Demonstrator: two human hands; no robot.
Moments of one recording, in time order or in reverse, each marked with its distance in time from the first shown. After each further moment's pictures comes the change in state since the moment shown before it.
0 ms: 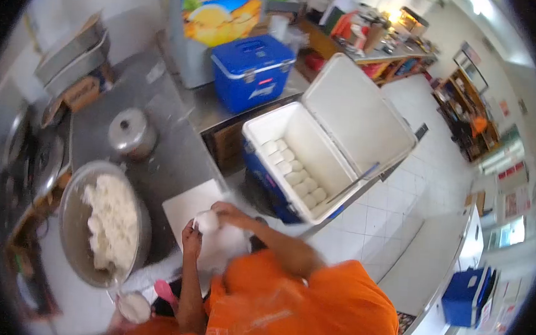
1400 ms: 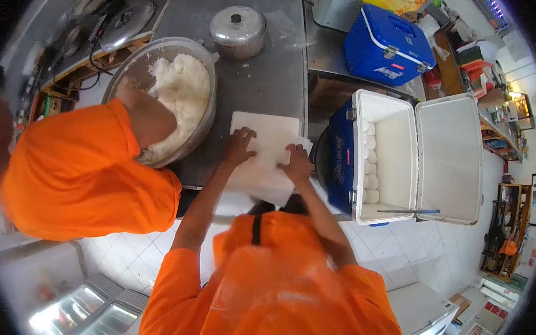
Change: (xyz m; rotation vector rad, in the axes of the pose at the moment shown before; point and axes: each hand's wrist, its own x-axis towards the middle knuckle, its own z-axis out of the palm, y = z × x) left_hand 0.027 0.036 -0.023 1.539 0.192 0.660; right_hand 0.001 -0.026 0.031 -1.268 0.223 0.116
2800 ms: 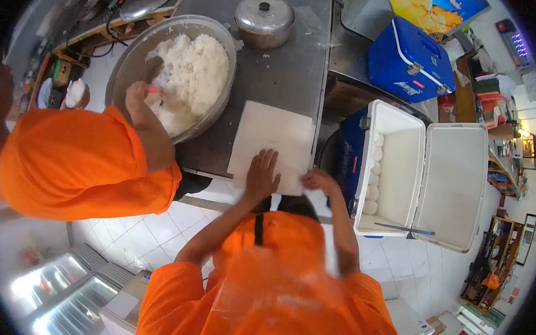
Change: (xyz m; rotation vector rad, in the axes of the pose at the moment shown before) left_hand -0.071 0.113 0.017 0.102 -0.026 -0.221; right_hand -0.006 0.100 -0.032 0.898 -0.851 0.612
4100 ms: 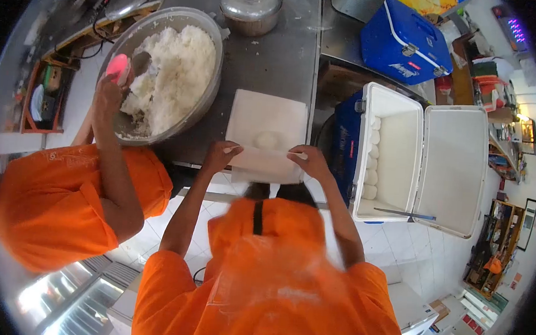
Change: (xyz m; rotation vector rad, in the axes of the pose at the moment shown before) left_hand 0.011 -0.097 -0.058 -0.569 -0.245 -0.327; right_hand -0.025 -0.049 0.053 -0.691 0.317 -0.733
